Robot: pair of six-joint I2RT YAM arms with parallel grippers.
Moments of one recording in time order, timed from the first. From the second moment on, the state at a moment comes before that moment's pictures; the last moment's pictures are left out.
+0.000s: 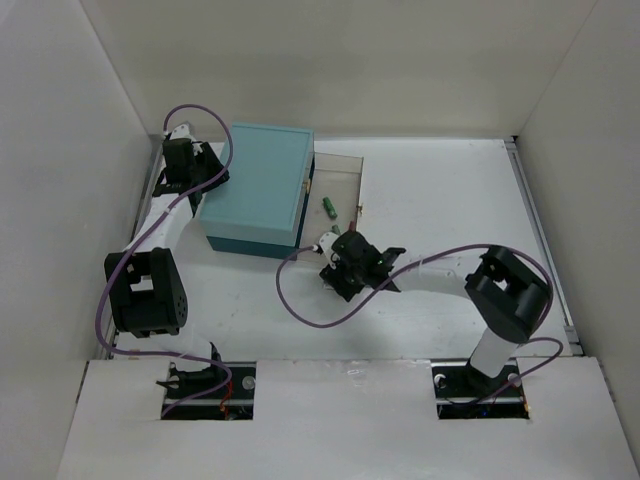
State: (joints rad) left arm 0.07 1.63 1.22 -0.12 0.10 -0.39; right arm 0.89 1.71 0.96 -0.19 0.01 -0.05
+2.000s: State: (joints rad) left arm 0.09 1.62 1.19 -0.08 0.14 -0.40; right arm 0.89 1.41 1.02 -0.19 0.12 0.17
